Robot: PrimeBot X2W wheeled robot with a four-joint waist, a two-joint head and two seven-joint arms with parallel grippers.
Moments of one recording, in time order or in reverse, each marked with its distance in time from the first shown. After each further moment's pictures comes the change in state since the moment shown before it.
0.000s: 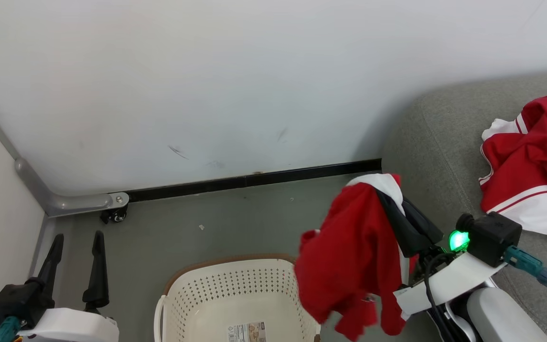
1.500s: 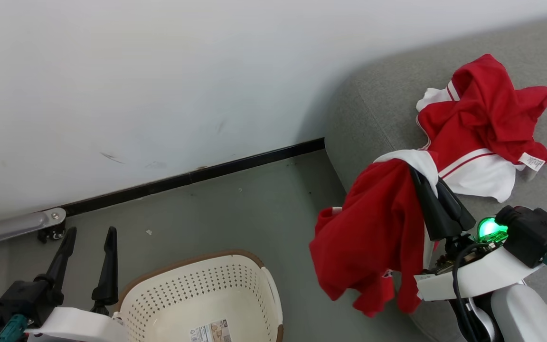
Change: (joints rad) left arm 0.011 0.018 -0.031 -0.048 -0.001 -0.022 0.000; right arm 0.052 0.049 -0.159 -0.118 -0.075 0.000 0.000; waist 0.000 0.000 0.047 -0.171
